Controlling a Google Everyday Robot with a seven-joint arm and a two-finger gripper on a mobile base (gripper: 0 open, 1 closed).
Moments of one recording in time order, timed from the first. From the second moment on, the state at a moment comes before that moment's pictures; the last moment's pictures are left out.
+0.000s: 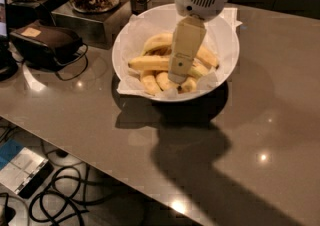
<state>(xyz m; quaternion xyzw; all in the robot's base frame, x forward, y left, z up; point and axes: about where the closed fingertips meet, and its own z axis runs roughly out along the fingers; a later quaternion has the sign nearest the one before) 0.501 -0.057 0.984 -0.62 0.77 0.02 0.14</state>
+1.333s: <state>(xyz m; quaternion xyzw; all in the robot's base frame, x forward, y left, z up) 0.539 -0.038 0.946 -0.61 0.79 0.06 0.09</state>
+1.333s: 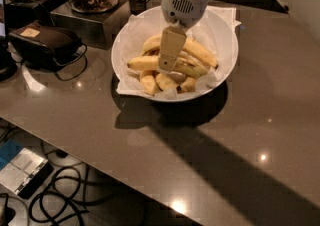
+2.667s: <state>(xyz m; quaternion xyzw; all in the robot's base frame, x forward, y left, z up) 0.557 -0.042 0.921 -0.59 0.80 0.06 0.07</state>
